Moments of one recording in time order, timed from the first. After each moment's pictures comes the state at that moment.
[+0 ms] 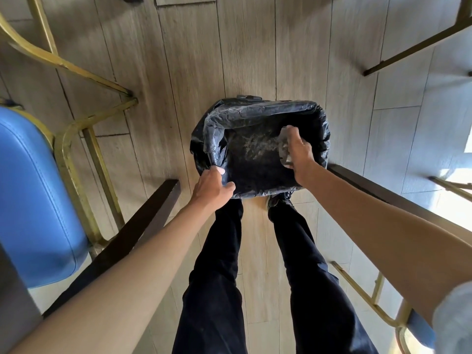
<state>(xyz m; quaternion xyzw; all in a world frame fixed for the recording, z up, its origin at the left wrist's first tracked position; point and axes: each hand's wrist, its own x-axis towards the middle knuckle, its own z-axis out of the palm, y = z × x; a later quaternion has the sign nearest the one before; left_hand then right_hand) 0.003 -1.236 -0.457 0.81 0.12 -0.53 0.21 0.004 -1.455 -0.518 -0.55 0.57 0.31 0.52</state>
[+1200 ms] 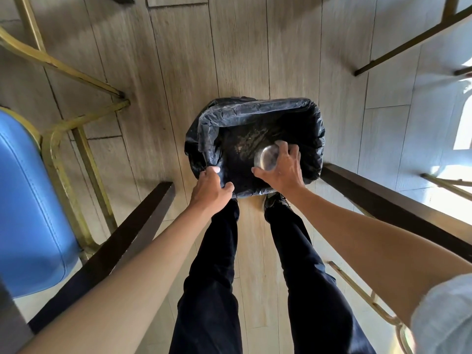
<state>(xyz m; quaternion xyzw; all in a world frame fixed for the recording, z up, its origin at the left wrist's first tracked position) -0.009 -1.239 -0.452 0.82 0.12 -0.51 0.22 -0.042 -1.430 -0.510 -0.83 0.31 0.34 0.31</state>
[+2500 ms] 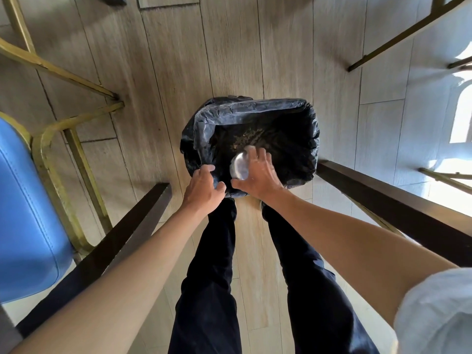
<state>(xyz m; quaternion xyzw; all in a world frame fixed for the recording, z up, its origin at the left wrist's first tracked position) -0.019 -1.234 -0.462 0.83 0.10 -0.51 0.22 -0.047 -1.392 -0.505 -0.85 0.19 0.38 0.30</state>
